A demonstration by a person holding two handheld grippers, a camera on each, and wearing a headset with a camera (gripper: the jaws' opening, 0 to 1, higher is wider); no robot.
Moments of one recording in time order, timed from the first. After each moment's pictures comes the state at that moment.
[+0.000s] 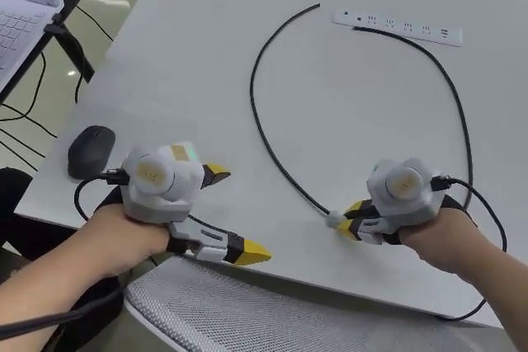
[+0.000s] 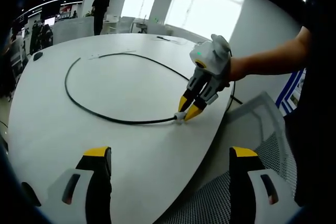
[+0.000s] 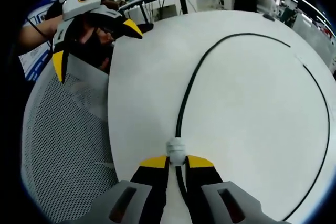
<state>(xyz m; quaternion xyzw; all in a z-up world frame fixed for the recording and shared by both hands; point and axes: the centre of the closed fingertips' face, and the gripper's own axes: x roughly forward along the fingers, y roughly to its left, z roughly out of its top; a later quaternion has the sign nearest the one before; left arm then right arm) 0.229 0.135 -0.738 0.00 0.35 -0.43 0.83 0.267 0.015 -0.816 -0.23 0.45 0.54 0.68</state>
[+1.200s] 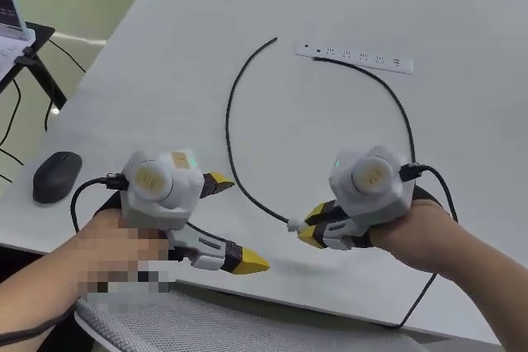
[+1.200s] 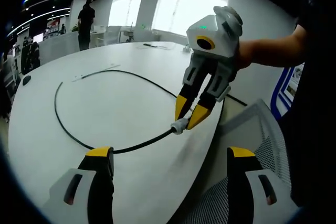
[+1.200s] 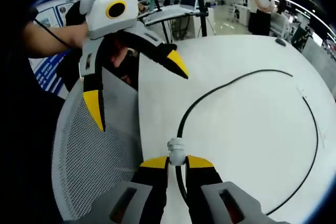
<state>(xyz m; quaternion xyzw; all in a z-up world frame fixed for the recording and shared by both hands) 0.241 0.075 -0.704 0.04 0.31 -0.46 0.83 0.249 0.026 -0.727 -0.24 0.40 0.60 0.66</state>
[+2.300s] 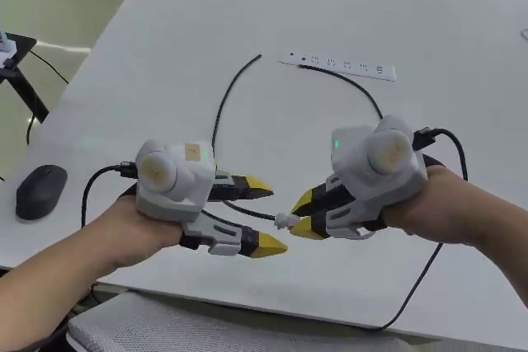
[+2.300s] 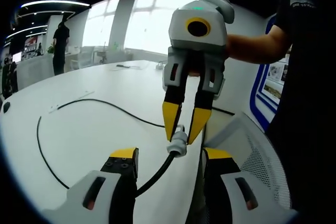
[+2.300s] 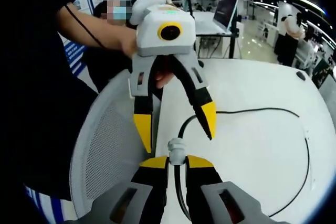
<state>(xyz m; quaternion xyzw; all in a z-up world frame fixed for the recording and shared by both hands) 0.252 0.034 -0.670 0.02 0.23 -0.57 0.79 0.238 0.034 -0.671 -0.27 0.33 0.69 0.59</state>
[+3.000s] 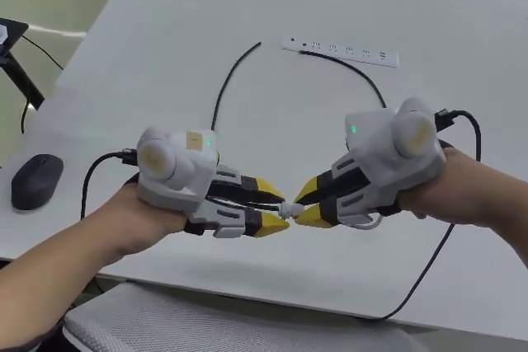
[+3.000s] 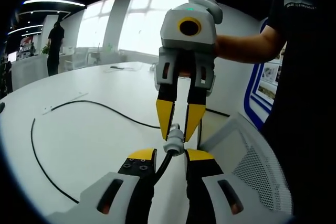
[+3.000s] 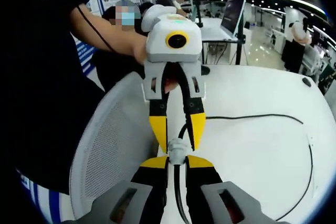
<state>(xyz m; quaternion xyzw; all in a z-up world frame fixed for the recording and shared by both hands) 0.251 0.028 -0.672 0.01 0.22 -0.59 0.77 0.241 0.032 -0.669 -0.25 0.31 0.71 0.57</state>
